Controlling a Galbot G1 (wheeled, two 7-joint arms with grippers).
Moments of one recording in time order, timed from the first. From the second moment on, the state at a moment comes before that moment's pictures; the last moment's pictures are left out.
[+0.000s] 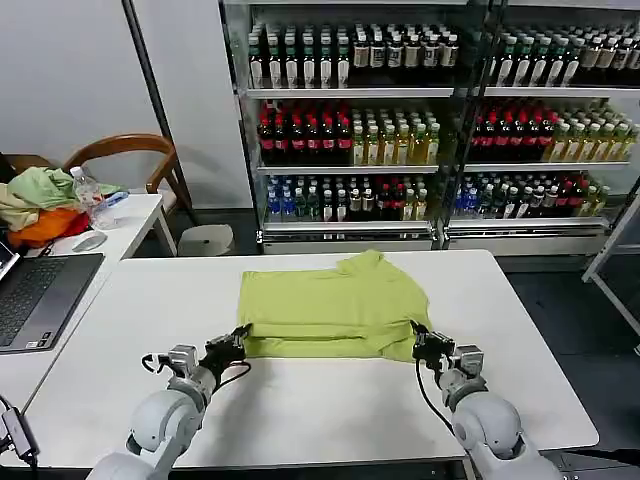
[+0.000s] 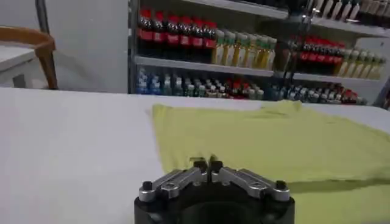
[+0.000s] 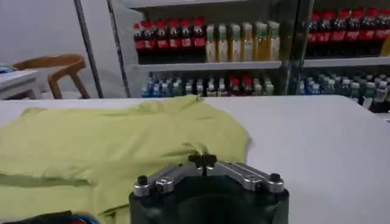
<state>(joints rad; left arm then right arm) 1.09 -1.09 -0.29 -1.75 -0.63 0.41 -0.08 -1.10 1.13 0.29 1.78 0.52 -0.41 0.15</state>
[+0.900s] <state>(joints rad) 1.09 -1.06 -0.31 -1.74 -0.61 0.38 -0.11 -1.12 1.12 0.33 1.81 0.48 -0.44 0.20</state>
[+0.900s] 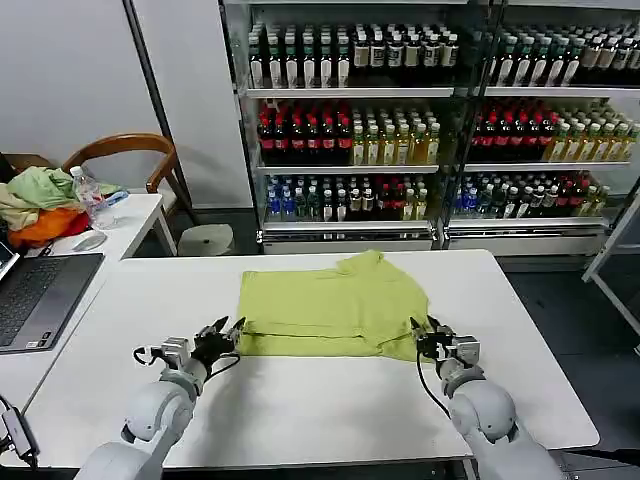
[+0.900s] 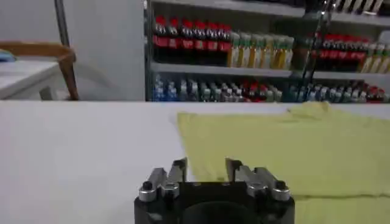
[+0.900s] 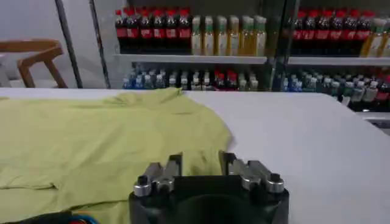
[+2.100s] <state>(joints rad) 1.14 -1.09 -0.26 -1.75 -0.56 0.45 -0.16 -1.28 1.12 0.35 1.87 0.48 -0.45 0.24</state>
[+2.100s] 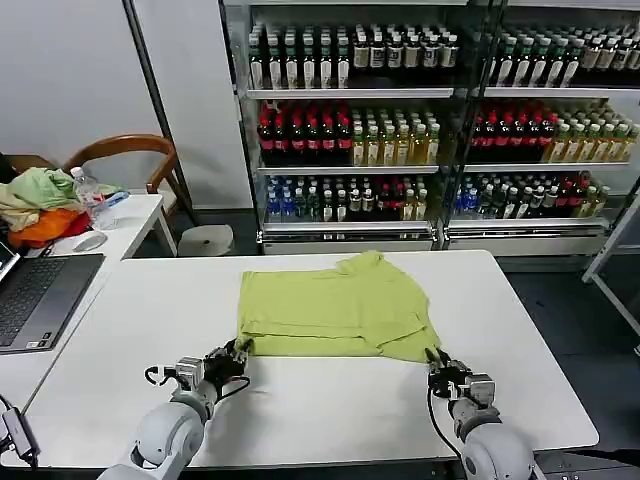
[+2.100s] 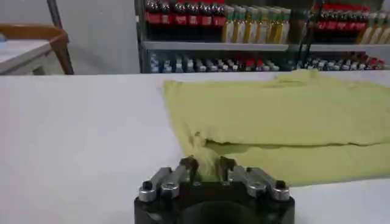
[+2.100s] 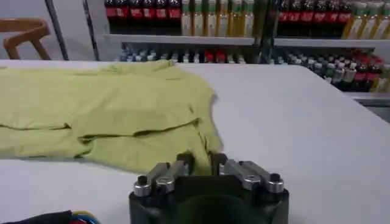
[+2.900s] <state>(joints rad) 1.45 -1.00 -0.35 -1.99 -0.45 0.43 -0.12 -1.59 1.08 0.39 2.13 0.37 -0.42 0.25</state>
